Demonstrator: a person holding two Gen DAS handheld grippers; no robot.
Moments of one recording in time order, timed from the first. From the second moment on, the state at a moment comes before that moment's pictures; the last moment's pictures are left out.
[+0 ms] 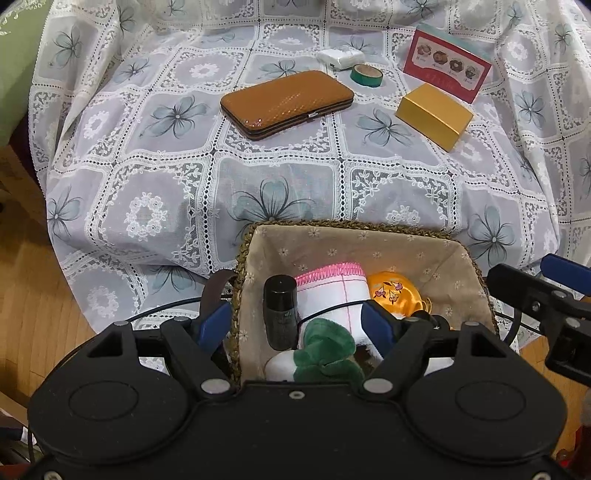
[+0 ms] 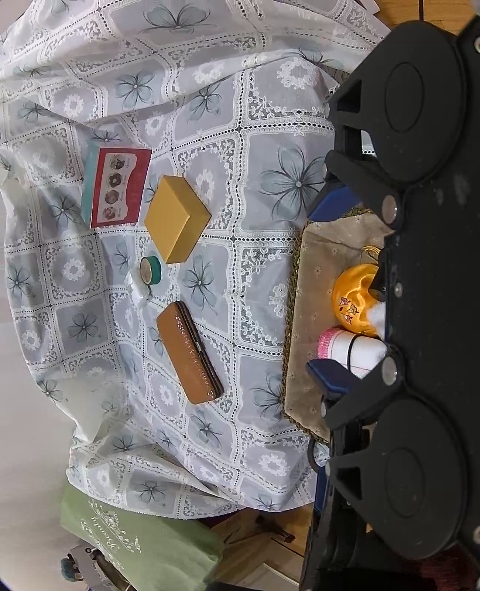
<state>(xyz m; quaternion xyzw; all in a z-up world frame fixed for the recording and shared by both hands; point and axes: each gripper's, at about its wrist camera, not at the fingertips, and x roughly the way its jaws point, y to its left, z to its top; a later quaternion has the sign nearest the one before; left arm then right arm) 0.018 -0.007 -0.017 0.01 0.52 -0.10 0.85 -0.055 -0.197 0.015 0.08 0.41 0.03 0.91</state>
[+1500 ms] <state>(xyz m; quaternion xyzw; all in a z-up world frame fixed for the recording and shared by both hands) 0.089 -0.016 0.021 0.06 0.38 -0.06 0.92 0.087 -0.218 0.036 0.08 0.30 -0.04 0.95</state>
